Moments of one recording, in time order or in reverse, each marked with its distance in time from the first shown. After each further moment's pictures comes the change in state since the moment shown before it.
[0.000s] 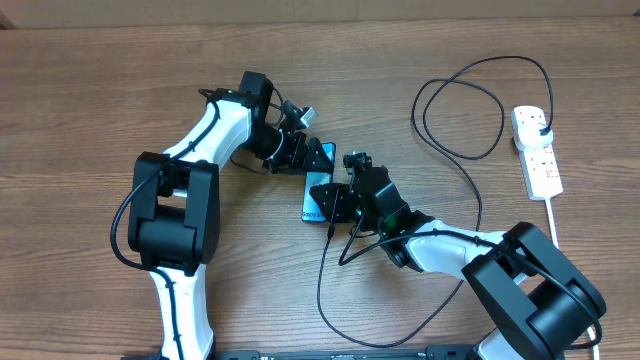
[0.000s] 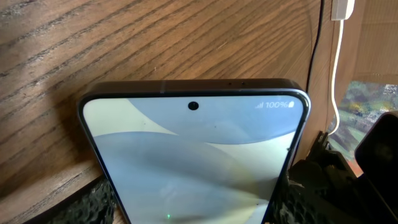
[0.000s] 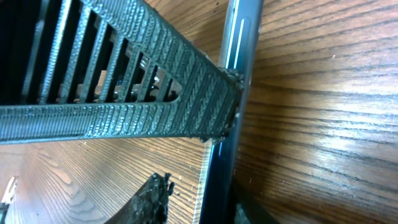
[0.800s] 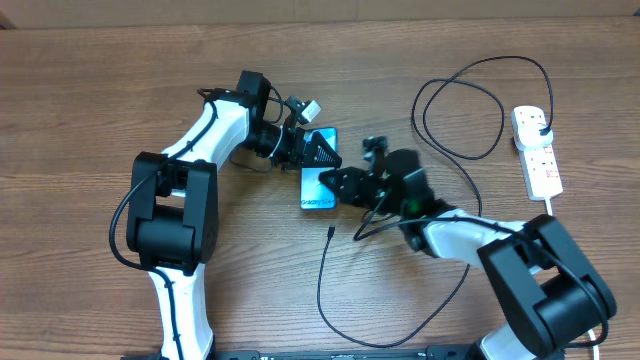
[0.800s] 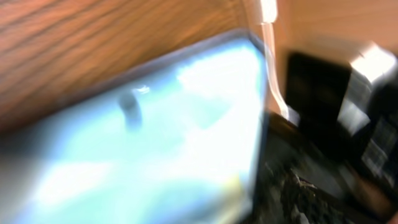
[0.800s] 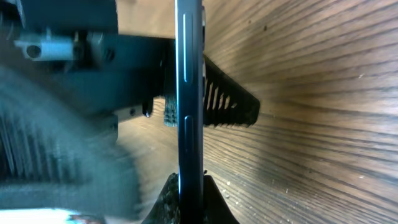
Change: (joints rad) left arm 0.013 0.000 -0.001 -0.002 0.247 0.106; right arm -0.180 0.001 0.000 0.117 -0.349 0.164
